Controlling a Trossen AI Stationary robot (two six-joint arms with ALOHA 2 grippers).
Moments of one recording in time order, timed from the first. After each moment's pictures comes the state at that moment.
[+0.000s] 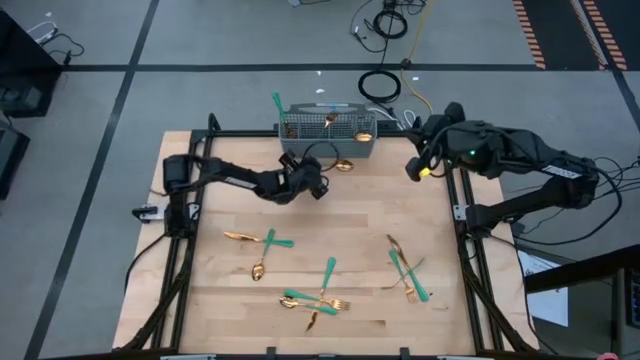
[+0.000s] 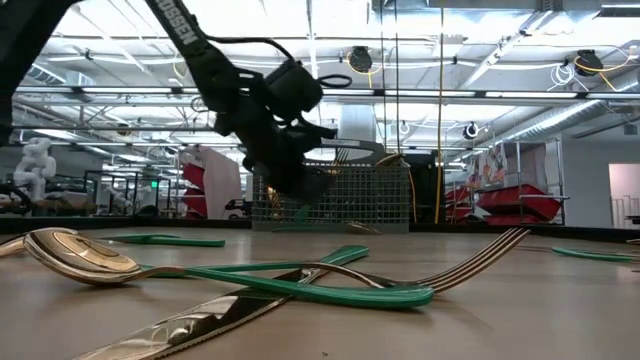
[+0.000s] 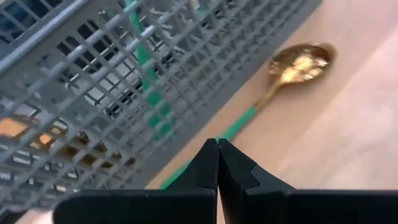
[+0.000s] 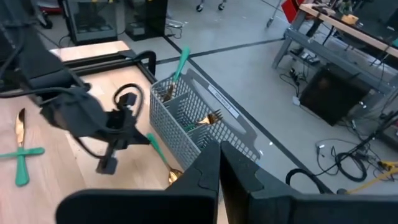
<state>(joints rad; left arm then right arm) 0.23 1.94 1.03 0.16 -0.68 -0.10 -0.05 1.10 1.51 -0.94 0.63 0.15</state>
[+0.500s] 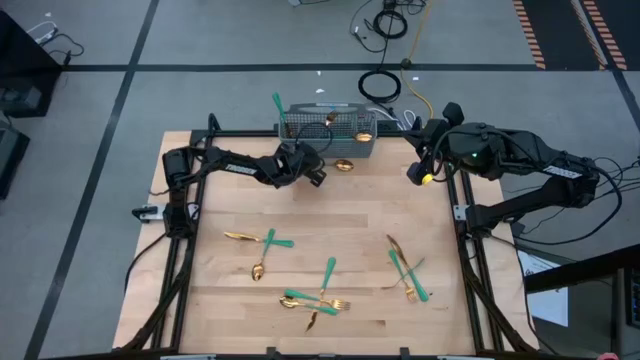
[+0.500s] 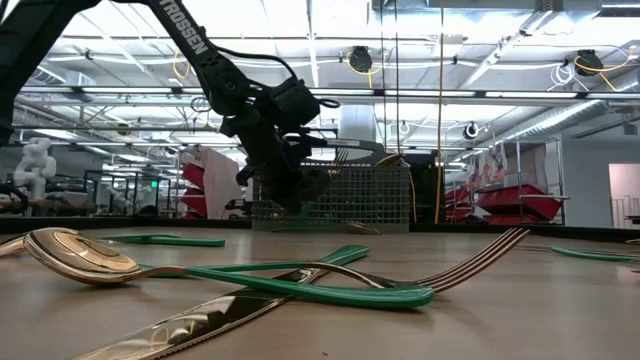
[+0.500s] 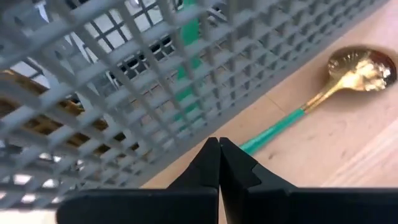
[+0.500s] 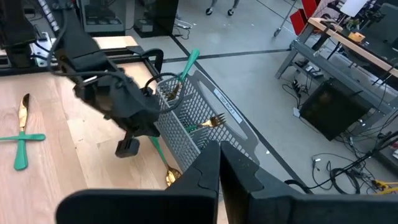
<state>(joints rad) 0.37 1.95 1.08 0.02 -0.49 -0.31 -0.02 1.10 1.51 -0.93 0.62 0.06</state>
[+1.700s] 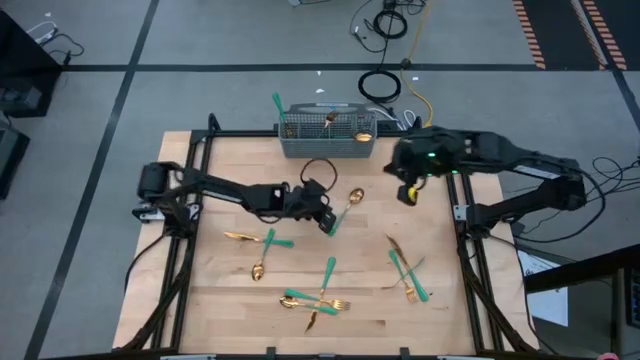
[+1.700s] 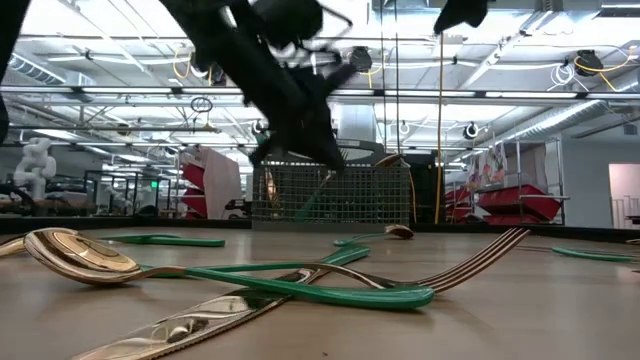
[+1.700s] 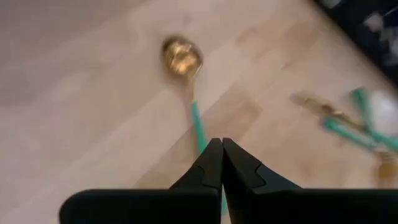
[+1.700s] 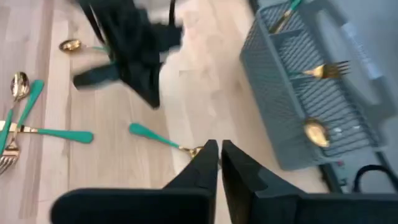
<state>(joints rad) 0.01 1.74 1.08 -0.07 -0.20 -0.74 -0.16 1.19 1.39 -0.97 0.12 -0.01</state>
